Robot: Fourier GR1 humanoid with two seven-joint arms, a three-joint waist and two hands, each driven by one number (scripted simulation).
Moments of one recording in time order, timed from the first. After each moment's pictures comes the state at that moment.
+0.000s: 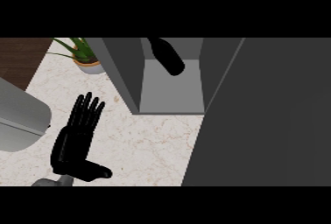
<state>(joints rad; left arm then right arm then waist) -0.03 0.32 -0.29 -1.47 0.67 -0.08 -0.46 0.45 -0.76 0.62 -2.51 -0.04 -0.14 -0.06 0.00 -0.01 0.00</state>
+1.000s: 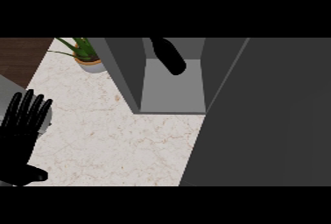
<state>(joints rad) 0.04 0.53 -0.05 -1.46 0.80 -0.30 -0.41 0.29 -0.73 0.72 -2.51 -0.03 -0.09 0.09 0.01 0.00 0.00</state>
